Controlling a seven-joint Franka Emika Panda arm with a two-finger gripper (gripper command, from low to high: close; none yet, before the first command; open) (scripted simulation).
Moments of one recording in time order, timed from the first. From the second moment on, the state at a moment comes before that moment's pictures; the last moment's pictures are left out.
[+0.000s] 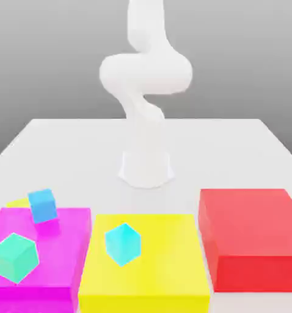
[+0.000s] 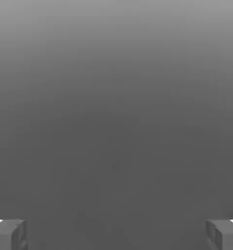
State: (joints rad) arm -0.07 -0.74 0.01 -2.33 0.00 2.33 0.91
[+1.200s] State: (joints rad) arm -0.85 0.10 -0.11 -2.72 0.04 2.83 2.41
